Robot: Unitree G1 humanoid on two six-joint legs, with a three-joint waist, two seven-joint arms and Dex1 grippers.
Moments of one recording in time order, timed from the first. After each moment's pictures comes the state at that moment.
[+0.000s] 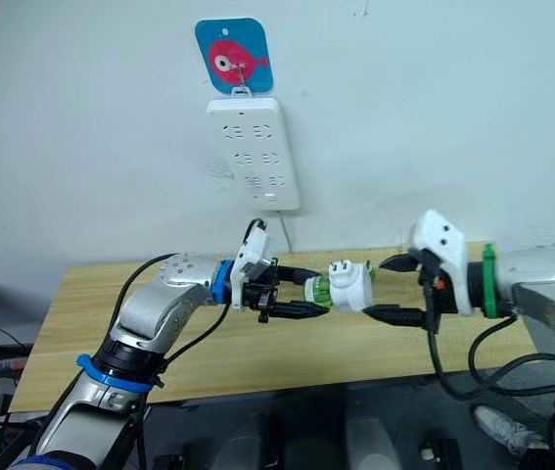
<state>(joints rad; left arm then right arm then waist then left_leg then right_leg) -0.56 0.42 -0.19 -0.02 -0.50 0.56 -1.22 -0.34 -0.98 -0.22 -0.57 0.81 1.09 0.88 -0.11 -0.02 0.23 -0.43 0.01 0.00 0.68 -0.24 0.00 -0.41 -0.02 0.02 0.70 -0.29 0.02</state>
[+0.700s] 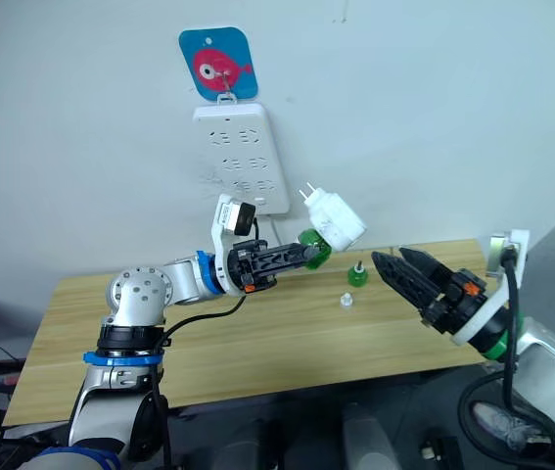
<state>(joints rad) -0.67 0.27 0.13 0.09 -1.07 1.25 -0.93 -0.04 -0.51 -0.38 -0.71 1.63 0.85 -0.02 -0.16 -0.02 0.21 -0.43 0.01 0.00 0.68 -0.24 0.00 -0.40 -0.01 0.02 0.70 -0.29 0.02</state>
